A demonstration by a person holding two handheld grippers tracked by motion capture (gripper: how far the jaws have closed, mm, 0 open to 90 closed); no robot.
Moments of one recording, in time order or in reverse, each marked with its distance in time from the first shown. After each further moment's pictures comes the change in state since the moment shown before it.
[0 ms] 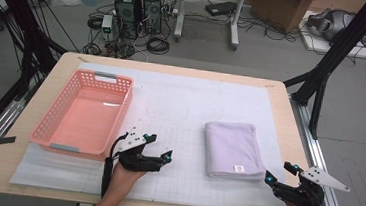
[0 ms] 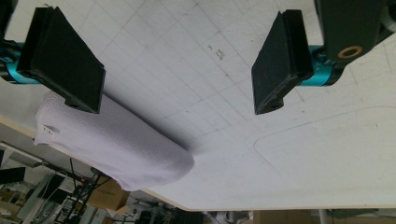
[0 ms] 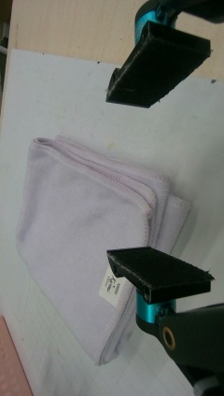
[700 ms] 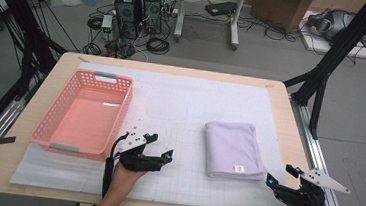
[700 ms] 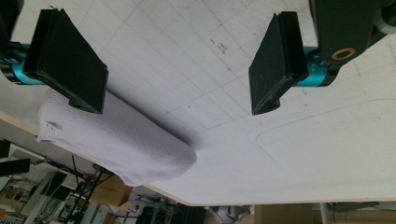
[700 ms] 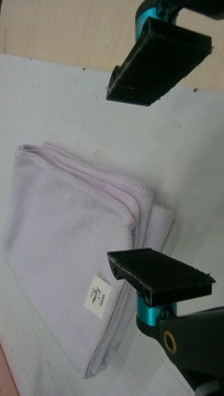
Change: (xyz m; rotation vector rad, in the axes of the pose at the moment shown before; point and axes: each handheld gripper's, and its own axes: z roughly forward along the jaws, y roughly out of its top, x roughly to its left) left arm -0.001 0.000 0.002 -0.012 -0.002 0.007; right arm -0.006 -0.008 -0.001 0.021 -0.012 0.007
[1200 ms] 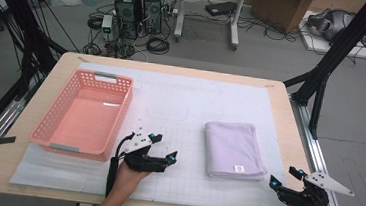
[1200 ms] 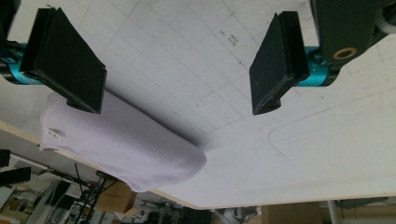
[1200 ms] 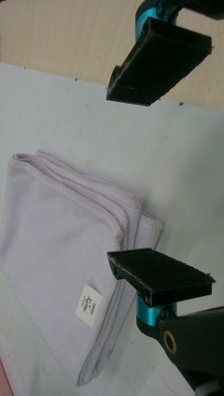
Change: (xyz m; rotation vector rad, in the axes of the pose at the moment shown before) left arm -0.007 -0.001 0.012 0.001 -0.022 0.063; right arm -0.006 -0.005 -0.005 0.009 -0.007 0.007
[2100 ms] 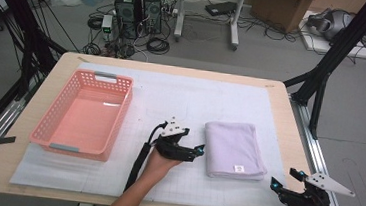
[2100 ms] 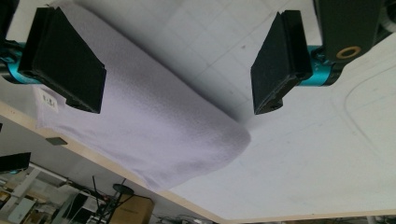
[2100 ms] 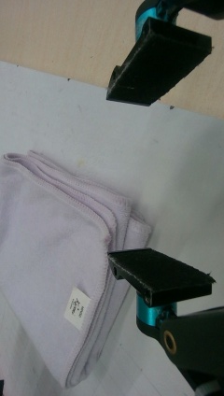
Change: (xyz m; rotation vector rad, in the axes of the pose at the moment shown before) left arm -0.018 0.030 0.083 0.102 -0.082 -0.055; right arm -0.004 -0.003 -0.001 0.020 0.008 -0.014
